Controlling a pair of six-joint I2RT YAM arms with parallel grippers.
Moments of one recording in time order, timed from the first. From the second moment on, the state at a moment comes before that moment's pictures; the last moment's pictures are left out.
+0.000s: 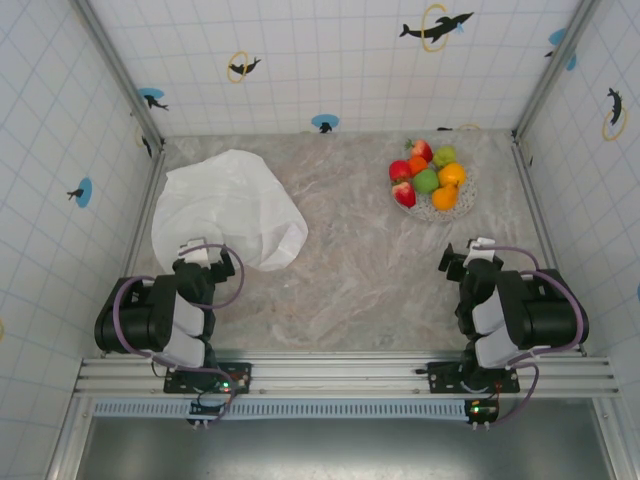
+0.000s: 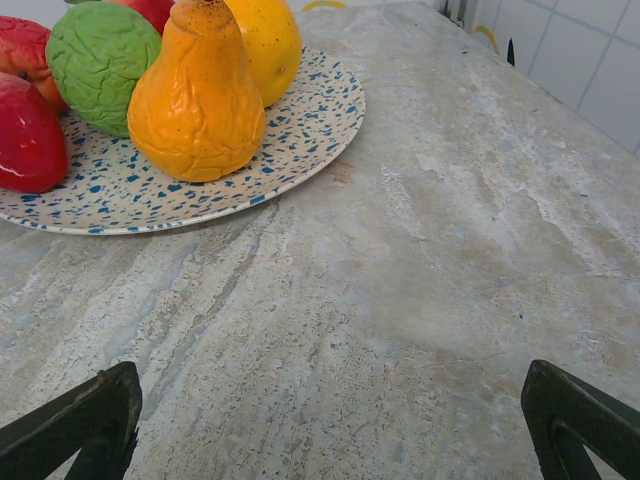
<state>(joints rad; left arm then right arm) 0.02 1.51 0.00 1.19 -0.07 -0.05 0.07 1.52 0.01 1.15 0.24 0.10</state>
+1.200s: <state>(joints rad) 0.02 1.02 0.68 -0.40 -0.05 -0.49 0.79 1.21 0.50 0.24 0.22 0.54</state>
